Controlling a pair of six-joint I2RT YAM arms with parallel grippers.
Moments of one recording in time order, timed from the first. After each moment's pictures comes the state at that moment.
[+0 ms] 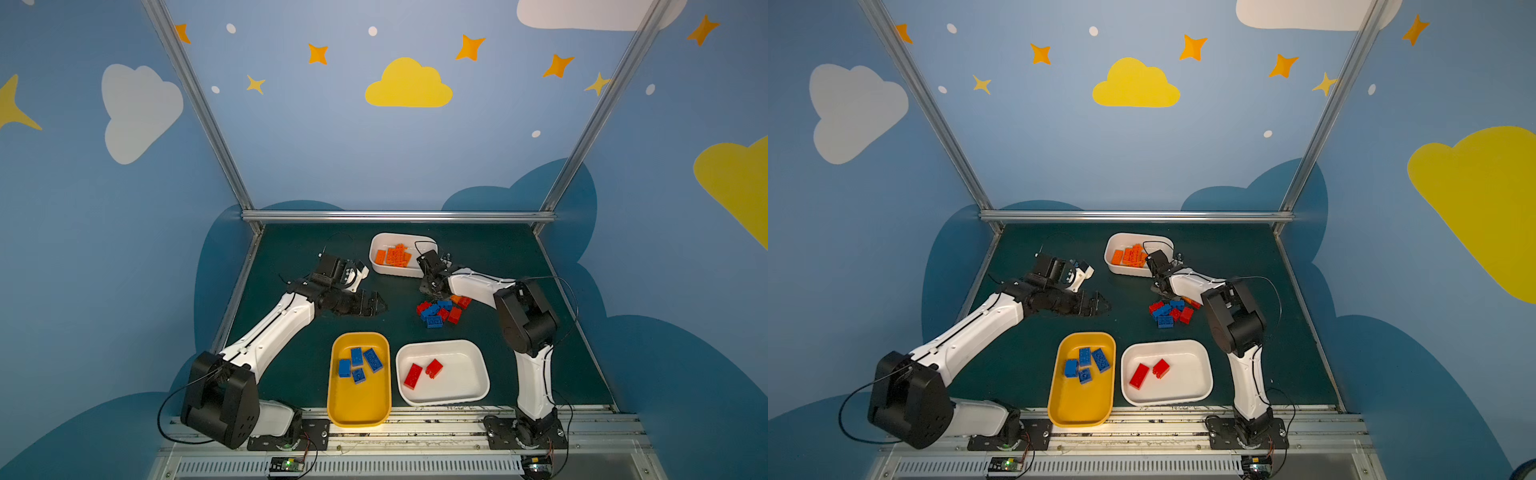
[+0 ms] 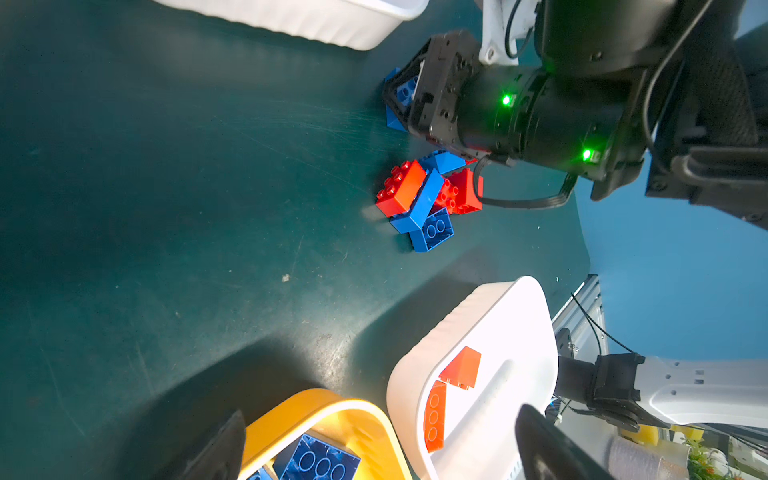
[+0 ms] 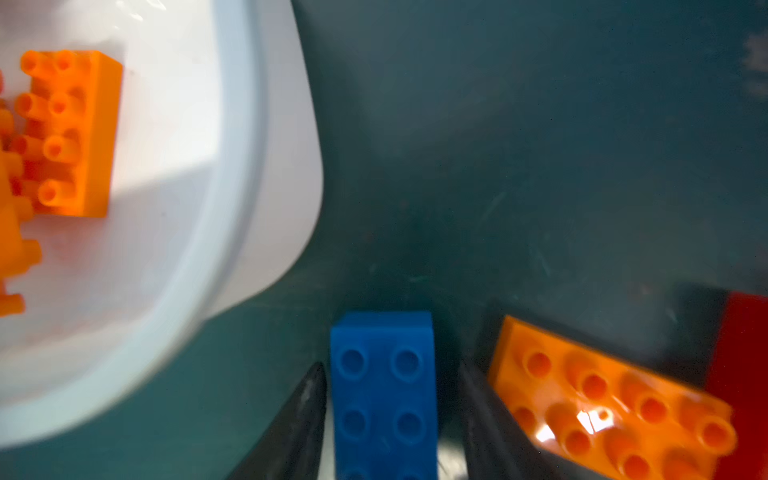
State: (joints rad) left arm -0.36 1.39 1.04 -0.65 0.55 -0.31; right arm 0.58 2.10 1.43 -0.45 0.31 0.84
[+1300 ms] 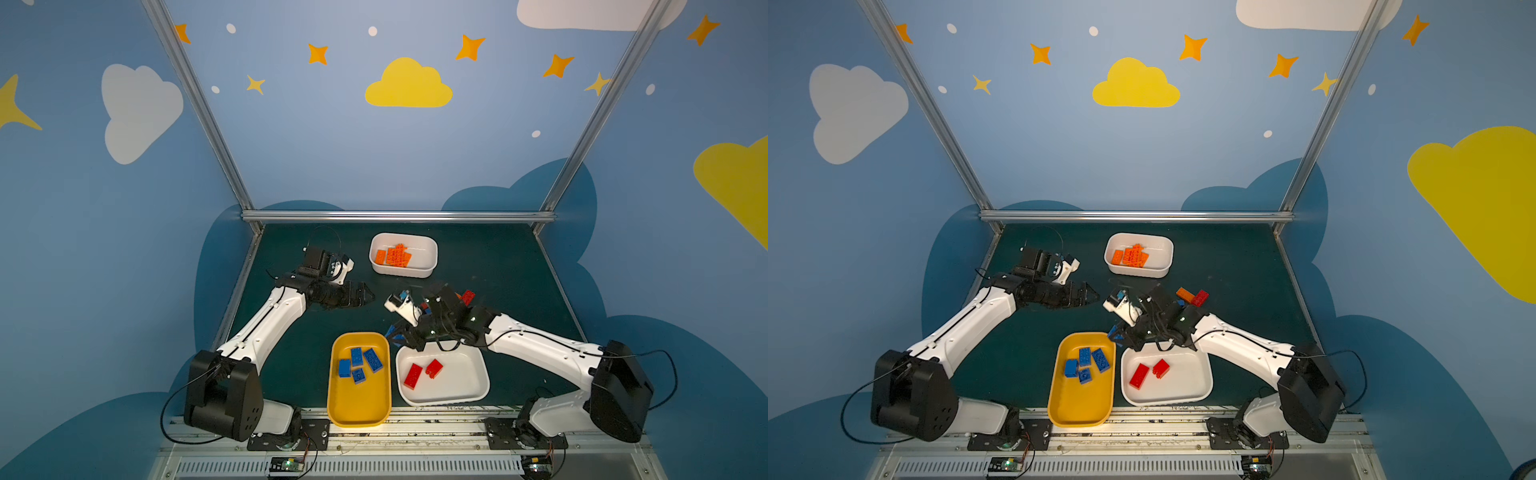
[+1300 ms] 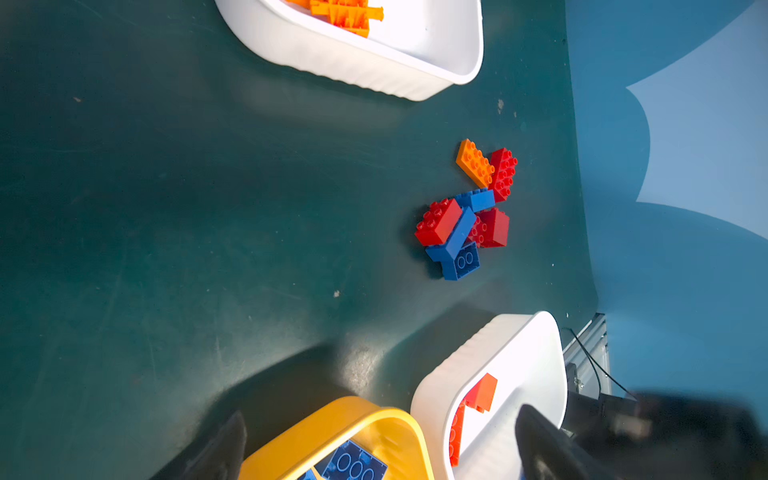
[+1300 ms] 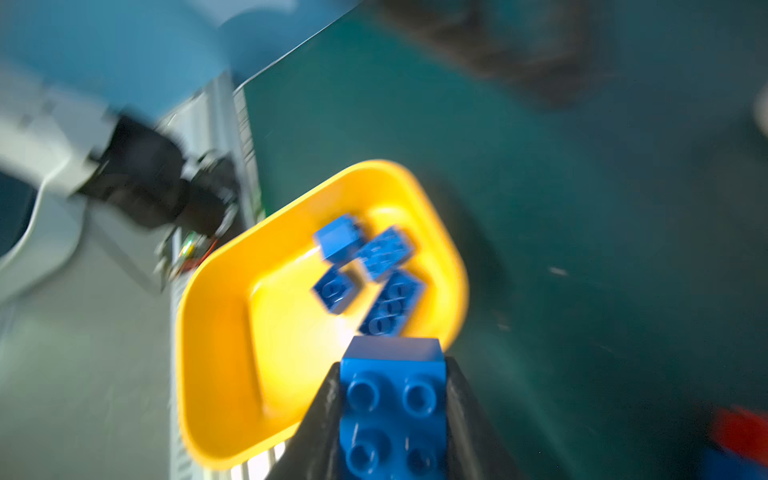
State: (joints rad) left arm -0.23 1.42 1.09 -0.69 0.55 -0.29; right arm 0.97 1.43 0.97 -0.28 -0.47 -0.06
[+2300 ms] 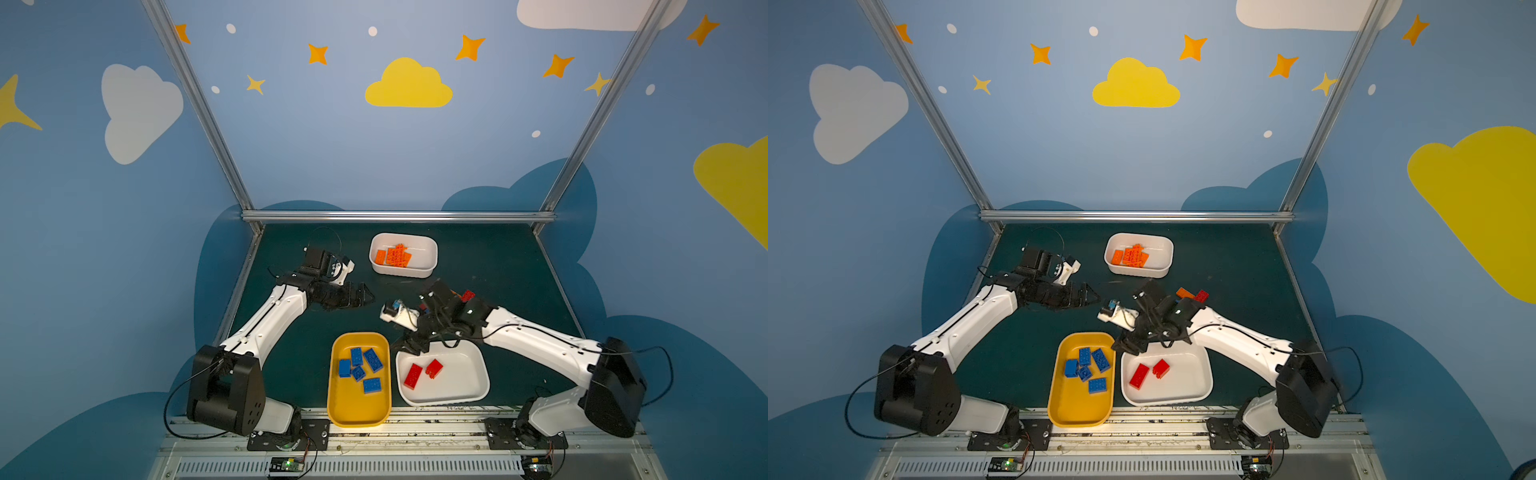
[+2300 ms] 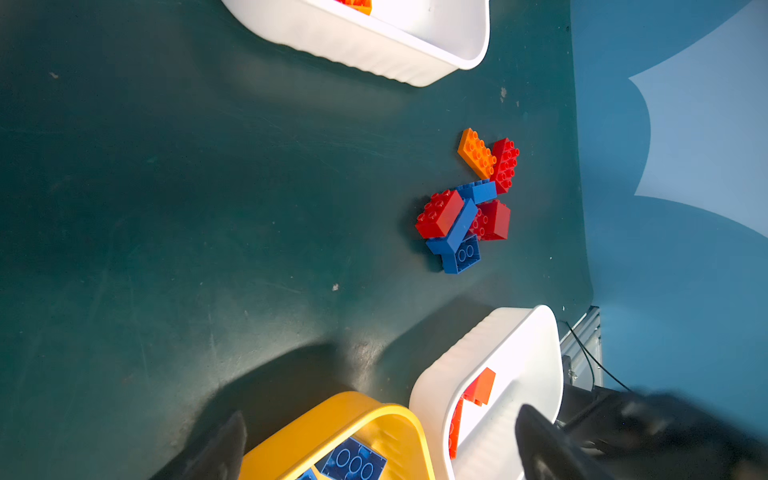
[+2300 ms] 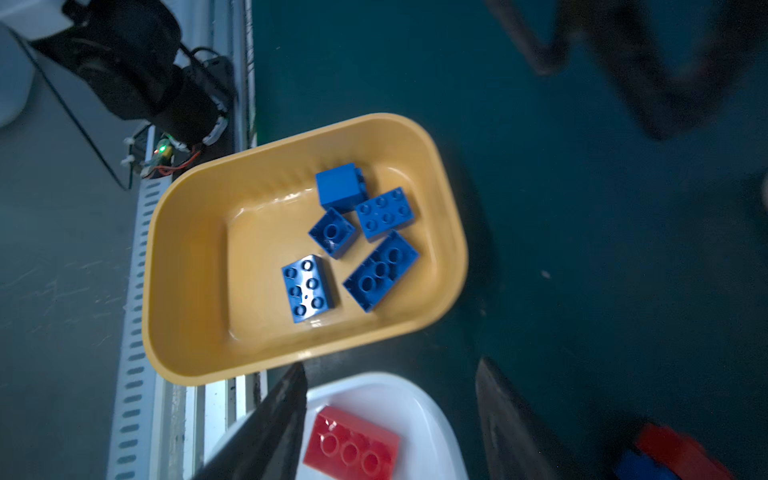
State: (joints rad) left arm -0.23 1.44 1.09 -0.70 0.59 -0.28; right arm 0.86 1.41 1.08 -0.53 -0.43 -0.31
